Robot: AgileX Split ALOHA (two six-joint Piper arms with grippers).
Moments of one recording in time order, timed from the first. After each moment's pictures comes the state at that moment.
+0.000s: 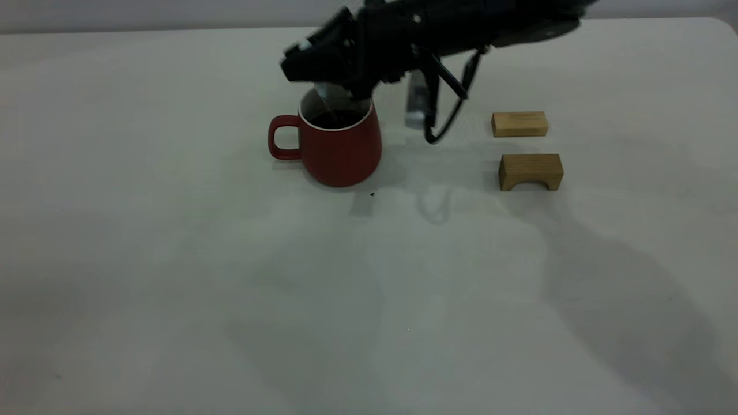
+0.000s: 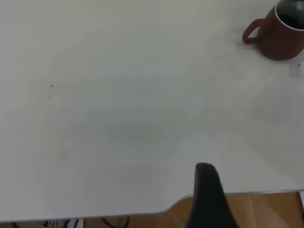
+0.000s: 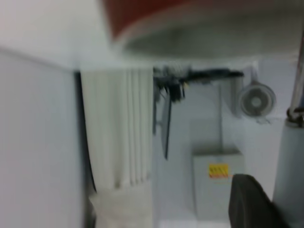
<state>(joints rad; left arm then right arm) -0.02 -0.02 -0.49 -0.04 1.13 -0.01 0.38 2.63 -1.76 1.76 0.96 0.71</state>
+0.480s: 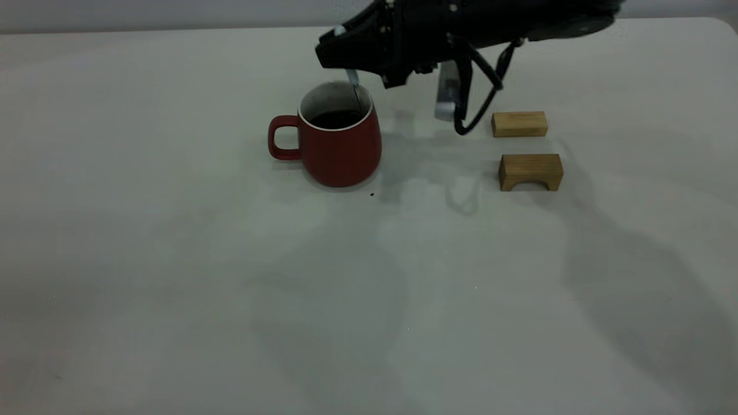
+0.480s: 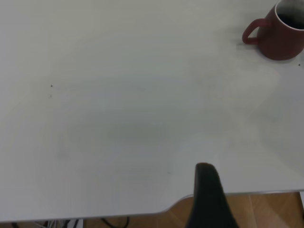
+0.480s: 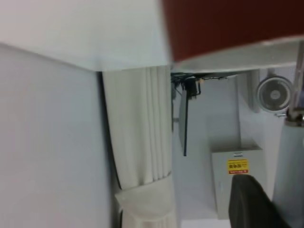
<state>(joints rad) -0.02 -0.02 -0.49 -0.04 1.13 -0.01 0.31 2.59 -1.65 1.76 0.98 0.71</state>
